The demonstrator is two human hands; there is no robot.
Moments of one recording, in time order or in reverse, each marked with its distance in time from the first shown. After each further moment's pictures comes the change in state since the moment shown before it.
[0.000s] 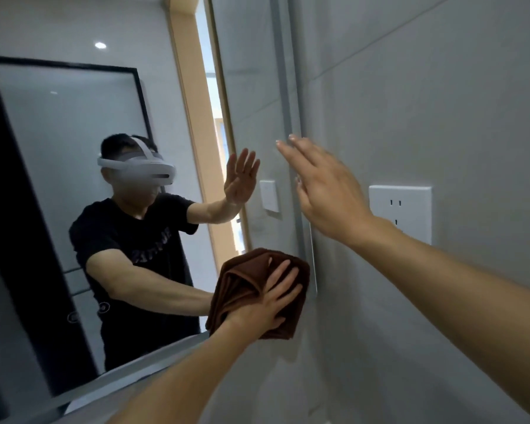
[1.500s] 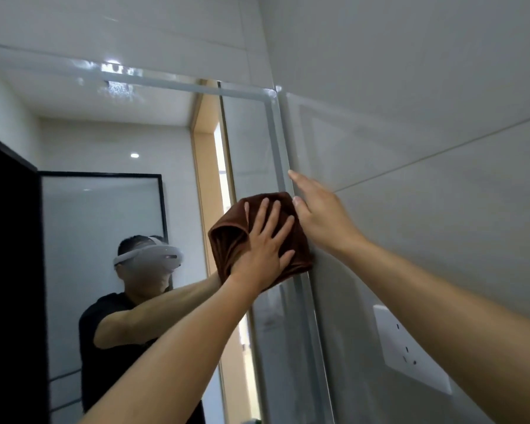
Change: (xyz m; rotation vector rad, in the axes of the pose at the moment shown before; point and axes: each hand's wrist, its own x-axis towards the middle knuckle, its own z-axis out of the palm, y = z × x) left_hand 0.151 -0.212 -0.154 0.019 0.299 -0.442; right_hand 0.126 0.012 -0.063 0.291 0.167 0.098
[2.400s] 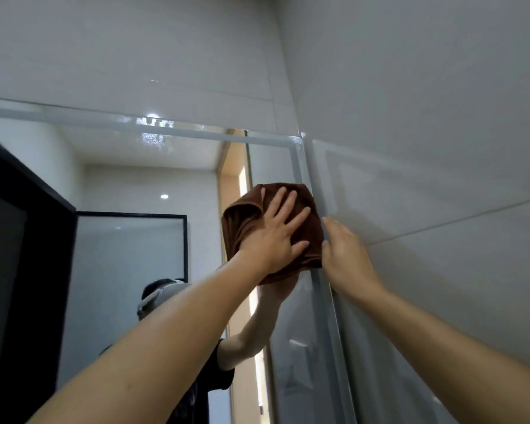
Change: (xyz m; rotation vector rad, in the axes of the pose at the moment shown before) left_hand 0.091 -0.076 -0.047 0.070 -0.013 0.006; right_hand 0.036 0.020 0.026 0.034 0.093 0.117
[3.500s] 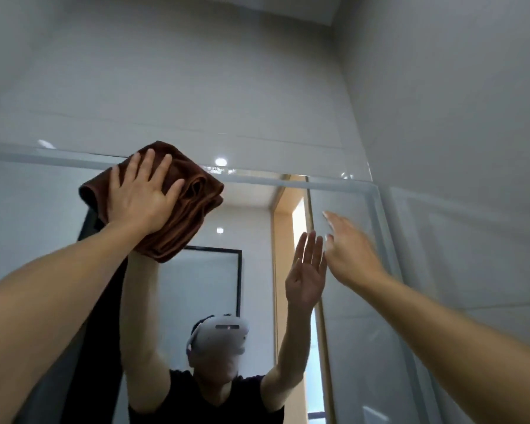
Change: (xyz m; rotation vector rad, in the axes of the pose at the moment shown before) left_hand -0.114 -0.317 -0.111 0.145 0.232 -0.761; right_hand 0.067 -0.125 0.040 -0.006 -0.008 -0.156
